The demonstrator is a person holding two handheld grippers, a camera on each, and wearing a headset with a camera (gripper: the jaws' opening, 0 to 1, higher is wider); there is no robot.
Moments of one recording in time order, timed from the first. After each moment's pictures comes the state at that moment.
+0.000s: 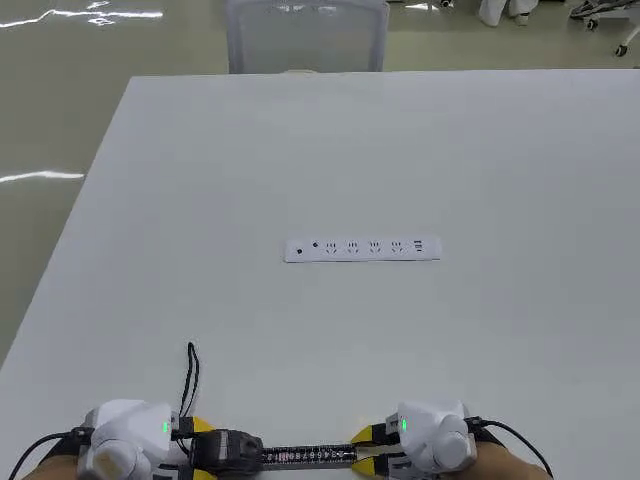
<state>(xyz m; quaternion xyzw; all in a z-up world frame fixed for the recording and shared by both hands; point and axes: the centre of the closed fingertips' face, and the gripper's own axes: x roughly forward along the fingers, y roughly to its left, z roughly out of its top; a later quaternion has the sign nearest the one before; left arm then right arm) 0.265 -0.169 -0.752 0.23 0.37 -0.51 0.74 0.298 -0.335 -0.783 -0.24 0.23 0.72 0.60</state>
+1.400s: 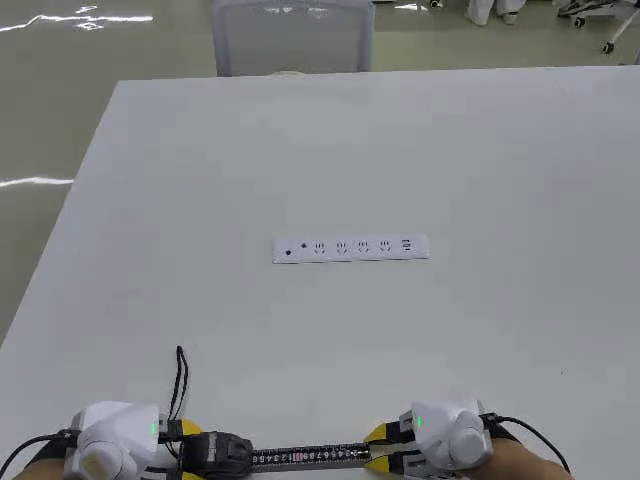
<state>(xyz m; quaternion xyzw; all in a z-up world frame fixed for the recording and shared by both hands) 0.266 -0.169 -0.752 0.24 0.37 -0.51 0.74 0.305 -0.368 -0.782 -0.24 0.24 0.72 0.61</state>
